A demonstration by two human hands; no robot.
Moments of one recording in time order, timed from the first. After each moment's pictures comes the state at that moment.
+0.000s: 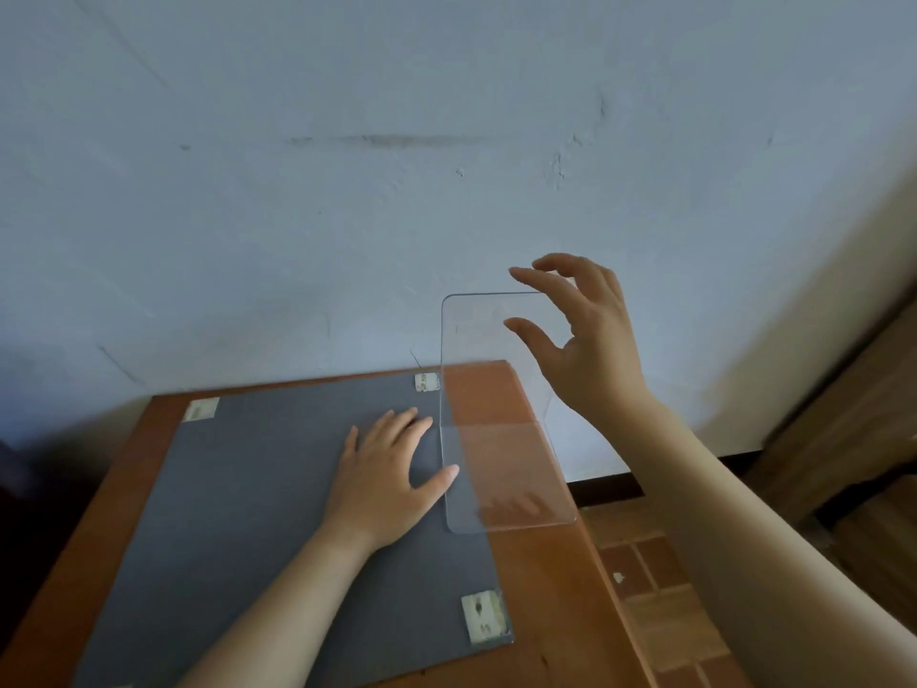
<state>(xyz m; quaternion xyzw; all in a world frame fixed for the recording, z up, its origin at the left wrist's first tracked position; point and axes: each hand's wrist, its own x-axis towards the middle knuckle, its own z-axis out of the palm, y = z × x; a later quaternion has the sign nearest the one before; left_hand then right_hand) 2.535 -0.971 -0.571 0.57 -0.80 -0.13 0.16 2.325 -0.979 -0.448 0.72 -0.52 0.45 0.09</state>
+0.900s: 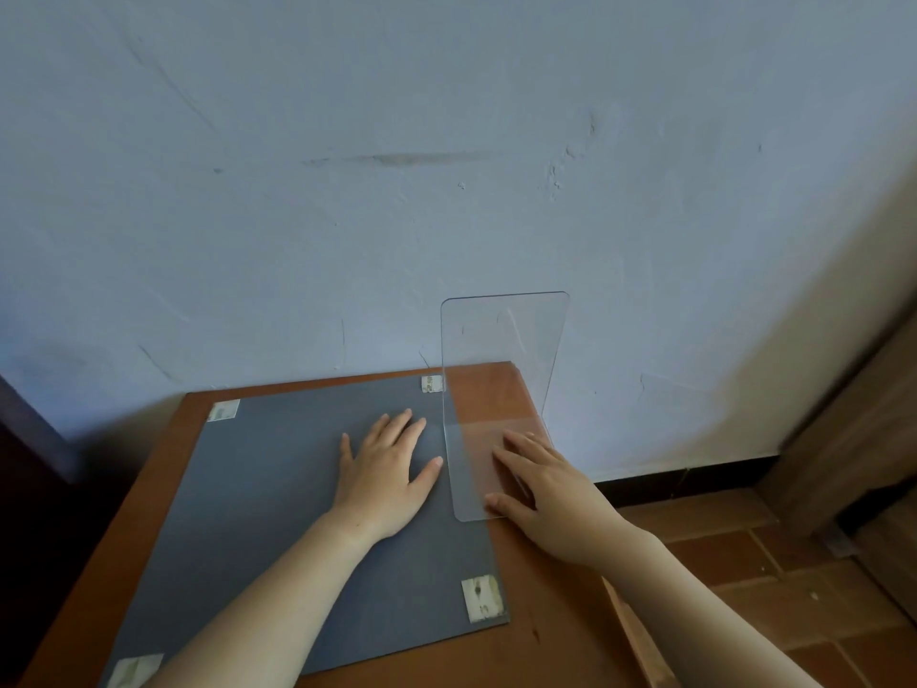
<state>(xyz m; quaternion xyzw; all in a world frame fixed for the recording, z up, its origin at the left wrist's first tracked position) 2.537 -0.956 -0.558 0.61 -0.78 -0.12 0.10 2.332 -0.907 -0.542 0.78 -0.60 0.11 -0.16</state>
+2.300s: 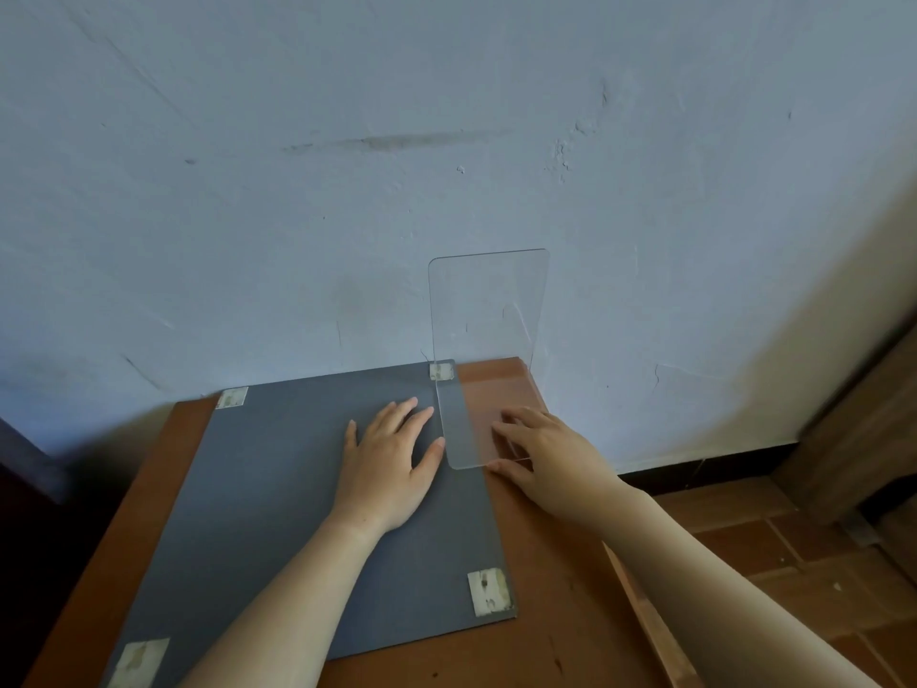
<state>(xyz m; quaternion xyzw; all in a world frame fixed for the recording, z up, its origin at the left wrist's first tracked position) 2.537 -0.981 -0.565 0.60 -0.78 -0.10 0.16 2.336 -0.953 -0.539 0.78 -0.60 0.13 -0.12</state>
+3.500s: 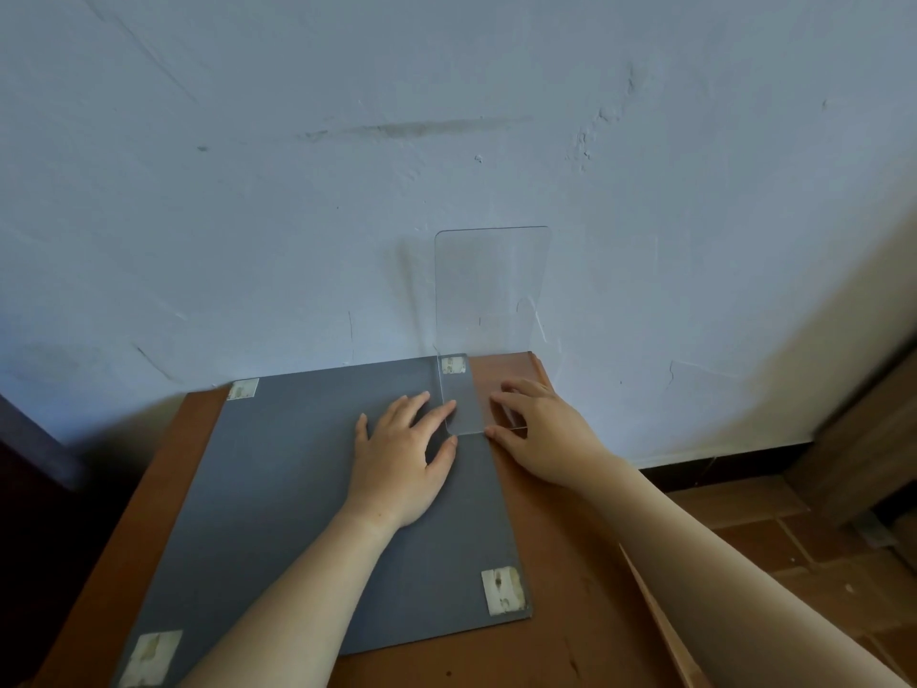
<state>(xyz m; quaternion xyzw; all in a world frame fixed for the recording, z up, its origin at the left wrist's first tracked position) 2.537 -0.981 -0.562 0.60 -0.78 -0.10 0.15 2.349 -0.985 -0.541 0.76 -0.61 0.17 -0.14</state>
